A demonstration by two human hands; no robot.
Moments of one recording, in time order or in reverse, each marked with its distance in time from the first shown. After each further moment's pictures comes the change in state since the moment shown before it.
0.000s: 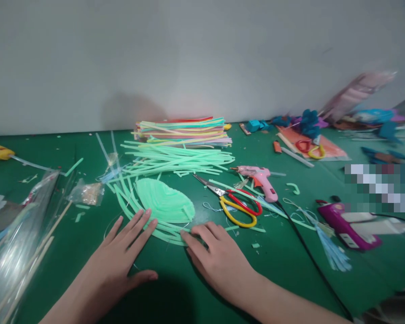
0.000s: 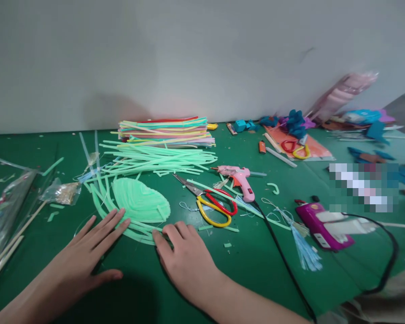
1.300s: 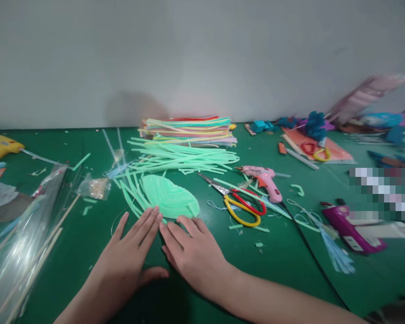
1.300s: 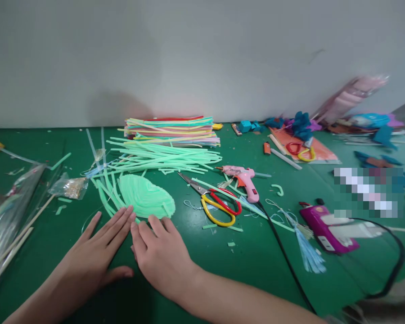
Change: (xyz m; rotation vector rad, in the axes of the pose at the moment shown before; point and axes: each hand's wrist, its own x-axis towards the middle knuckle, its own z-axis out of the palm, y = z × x) left_hand 0.005 0.016 0.005 0.085 0.129 0.035; right_hand 0.033 -0.033 0.023 -0.055 0.121 -0.121
